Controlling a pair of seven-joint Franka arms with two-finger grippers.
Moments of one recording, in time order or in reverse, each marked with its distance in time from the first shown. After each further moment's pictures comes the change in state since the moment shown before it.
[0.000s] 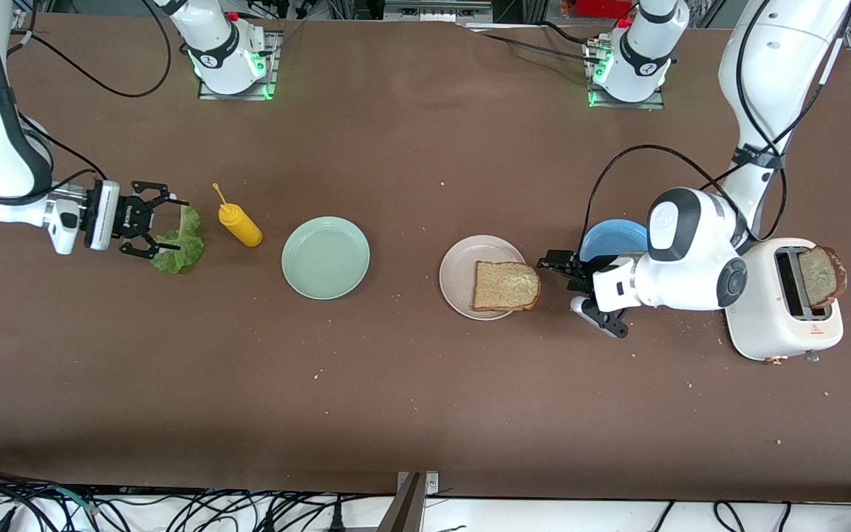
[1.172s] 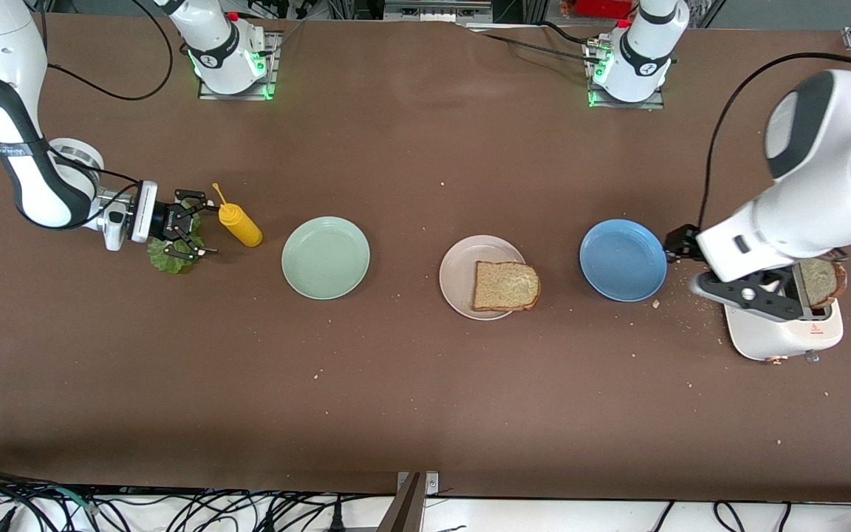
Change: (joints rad) left arm 0.048 -0.201 0.034 0.316 0.531 -0.378 -0.237; right arm -0.005 0.182 0.007 -0.028 0.225 0.005 -0.383
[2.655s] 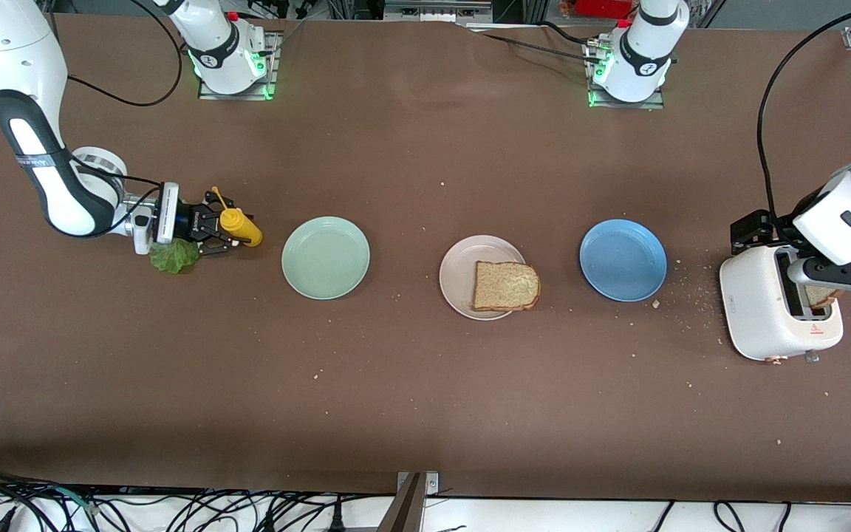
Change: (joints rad) left arm 0.081 -0.071 -0.007 0.017 -0.005 -0.057 -0.113; right arm 0.049 0.035 0.037 0.014 0.097 -0.067 -0.034
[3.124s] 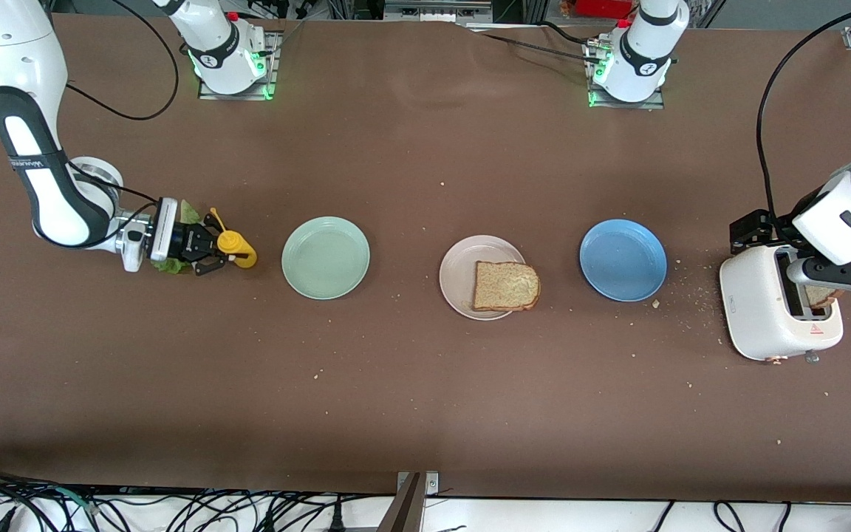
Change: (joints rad) left arm 0.000 0.000 0.000 0.000 -0.002 -0.002 -0.001; right arm 0.085 -0.004 0.002 0.138 0.002 0.117 0.073
